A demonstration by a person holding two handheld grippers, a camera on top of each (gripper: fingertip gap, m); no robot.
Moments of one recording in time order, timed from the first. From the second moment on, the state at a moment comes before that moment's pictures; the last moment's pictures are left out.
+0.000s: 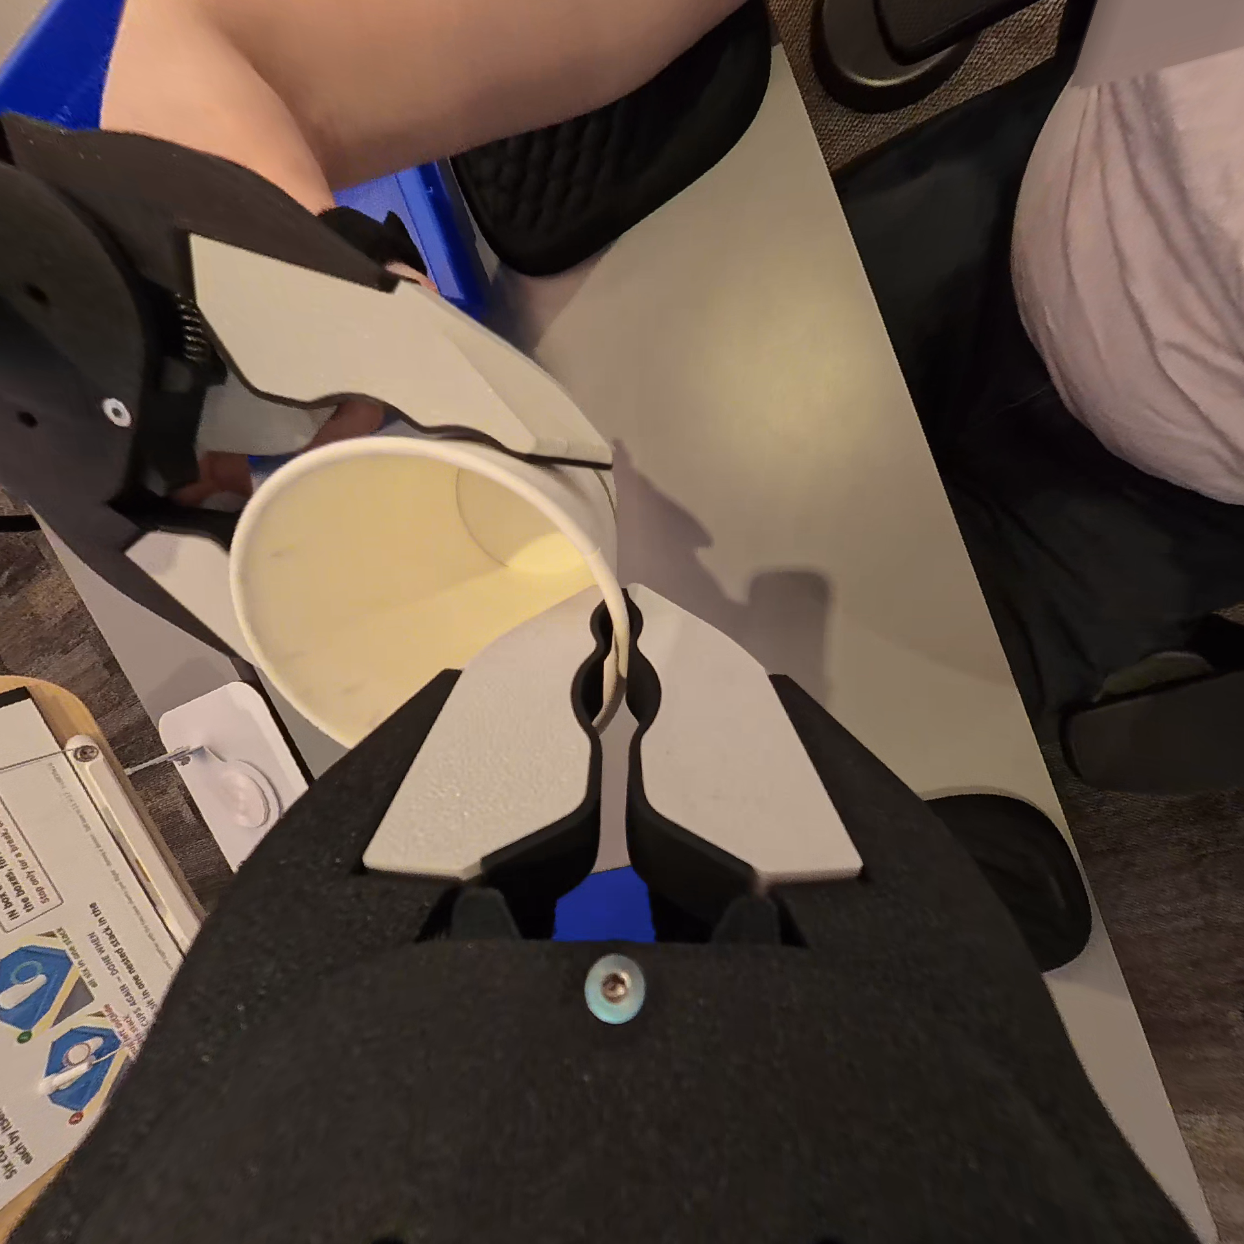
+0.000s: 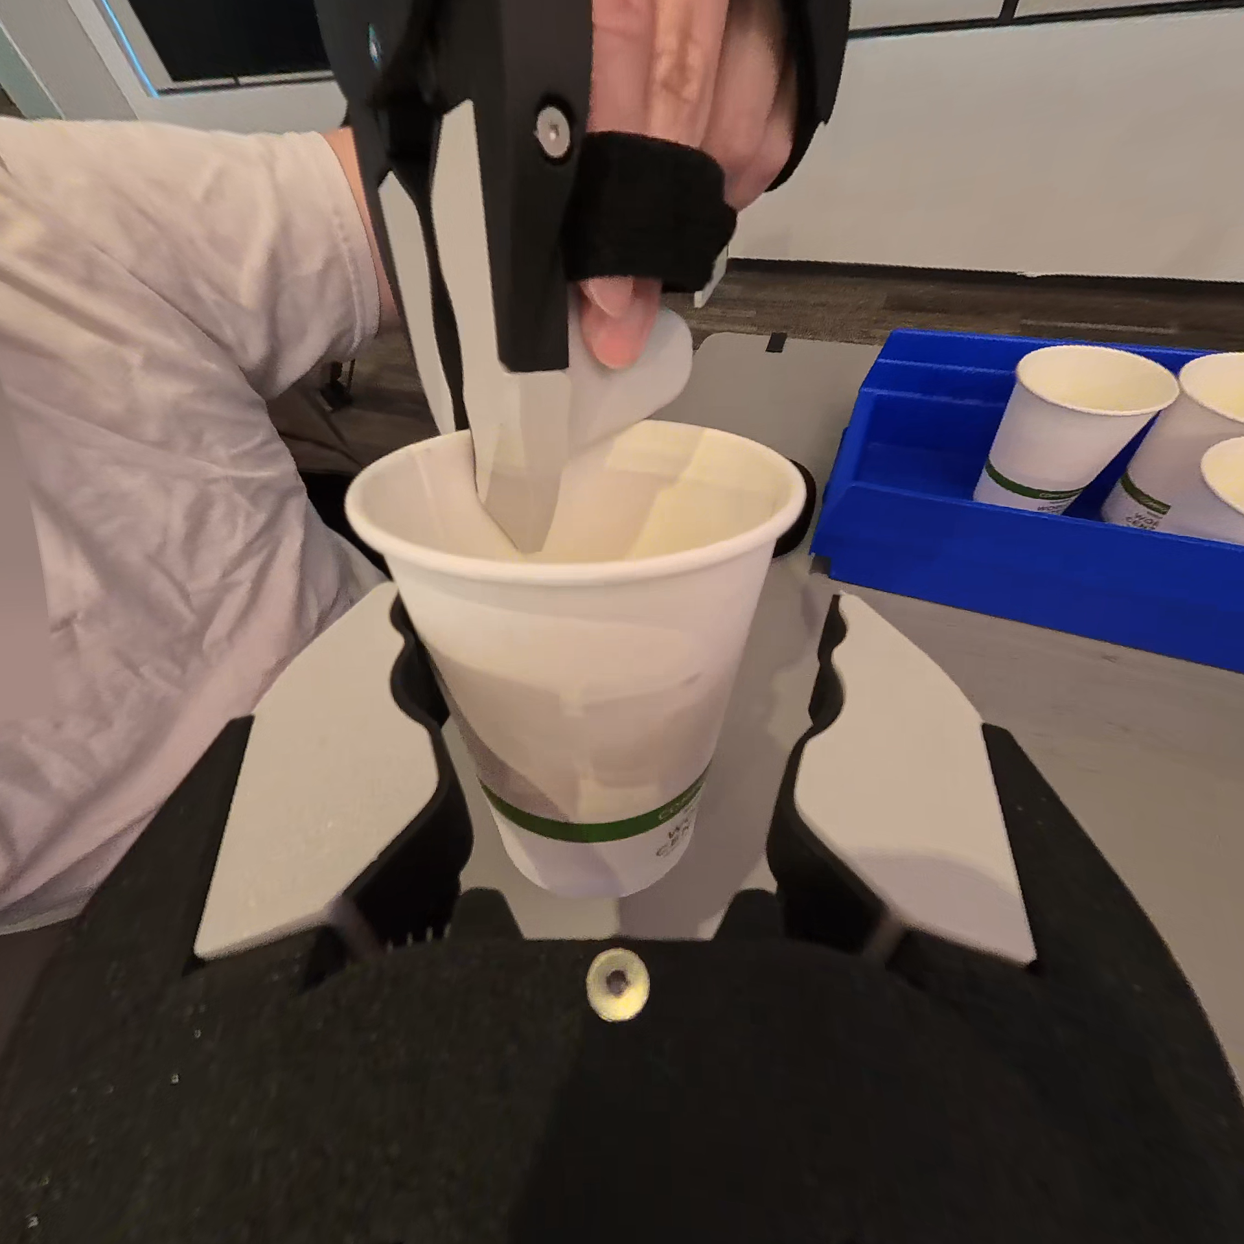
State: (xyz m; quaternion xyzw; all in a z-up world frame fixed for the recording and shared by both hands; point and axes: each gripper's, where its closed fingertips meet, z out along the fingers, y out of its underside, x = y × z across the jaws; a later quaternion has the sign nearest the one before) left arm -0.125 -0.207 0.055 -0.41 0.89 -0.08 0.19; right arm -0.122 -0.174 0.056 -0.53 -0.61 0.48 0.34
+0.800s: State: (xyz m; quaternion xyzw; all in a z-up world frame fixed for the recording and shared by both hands) left arm -0.126 -0.195 0.060 -0.43 0.87 -0.07 0.23; right arm -0.125 -0.172 0.044 -0.53 -0.62 0.49 0.31
